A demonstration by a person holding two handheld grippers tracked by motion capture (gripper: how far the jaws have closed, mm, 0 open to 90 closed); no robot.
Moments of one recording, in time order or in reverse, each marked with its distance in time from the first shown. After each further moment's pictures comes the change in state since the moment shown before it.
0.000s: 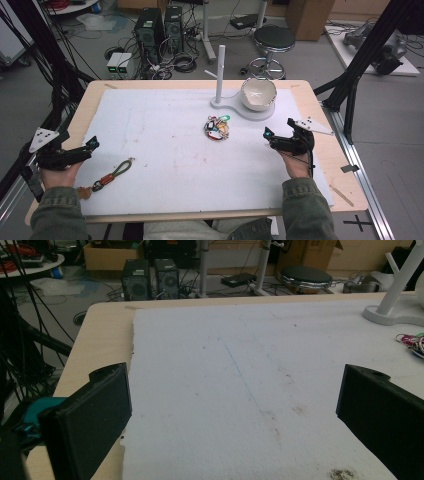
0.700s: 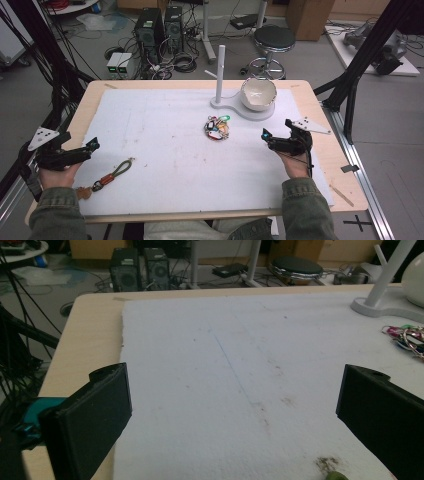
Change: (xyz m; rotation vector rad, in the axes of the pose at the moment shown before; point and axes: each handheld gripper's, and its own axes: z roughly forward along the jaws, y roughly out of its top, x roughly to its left) left arm -0.002 0.004 -0.002 0.045 -0.044 -0.006; right arm 0.002 -0.002 0.004 0.026 0.015 -0.023
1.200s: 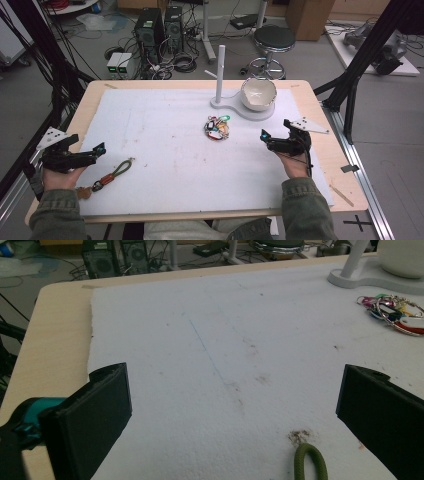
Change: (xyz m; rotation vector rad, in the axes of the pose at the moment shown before) left arm -0.016 0.001 -0.001 0.090 -0.069 0.065; right arm 0.002 -0.001 0.002 0.011 0.017 -0.009
